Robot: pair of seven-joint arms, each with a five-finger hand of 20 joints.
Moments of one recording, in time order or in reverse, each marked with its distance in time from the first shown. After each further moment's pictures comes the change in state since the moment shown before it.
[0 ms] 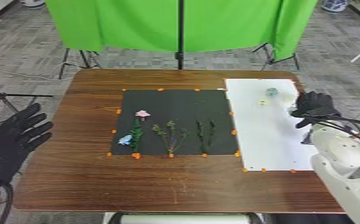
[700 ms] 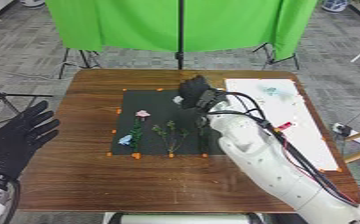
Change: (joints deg) left arm -1.7 1.0 2.1 0.2 -0.1 0.3 -0.4; right arm 26.6 -22.4 -30.6 10.8 -8.1 1.9 -20.0
